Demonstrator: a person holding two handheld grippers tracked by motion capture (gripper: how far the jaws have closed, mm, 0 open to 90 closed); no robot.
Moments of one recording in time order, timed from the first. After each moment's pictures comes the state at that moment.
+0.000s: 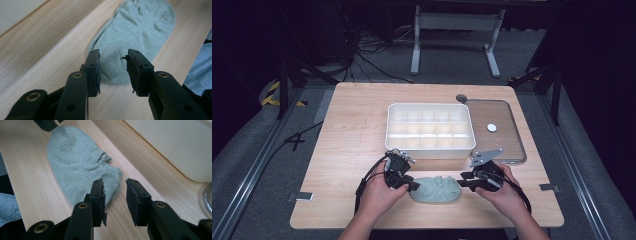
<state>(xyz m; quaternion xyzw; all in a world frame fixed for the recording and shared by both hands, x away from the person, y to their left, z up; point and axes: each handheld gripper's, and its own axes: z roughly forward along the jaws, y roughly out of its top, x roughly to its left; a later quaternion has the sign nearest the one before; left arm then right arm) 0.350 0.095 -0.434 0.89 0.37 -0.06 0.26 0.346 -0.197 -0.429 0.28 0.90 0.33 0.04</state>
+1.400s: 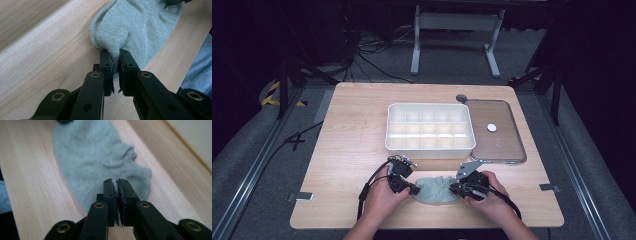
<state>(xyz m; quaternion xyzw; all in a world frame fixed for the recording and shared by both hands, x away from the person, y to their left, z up) 0.347 0.090 -0.450 0.88 0.39 -0.10 0.26 0.331 -0.165 -0.448 0.22 0.93 0.30 0.06</state>
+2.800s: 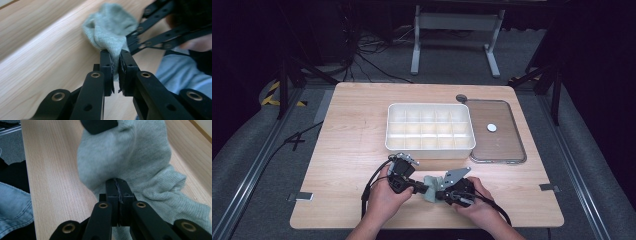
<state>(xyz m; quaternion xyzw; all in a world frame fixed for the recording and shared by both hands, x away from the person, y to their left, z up) 0.336 0.081 -0.427 0.86 0.36 -0.13 0.35 0.320 -0.130 -0.464 0.18 0.93 0.33 0.03</state>
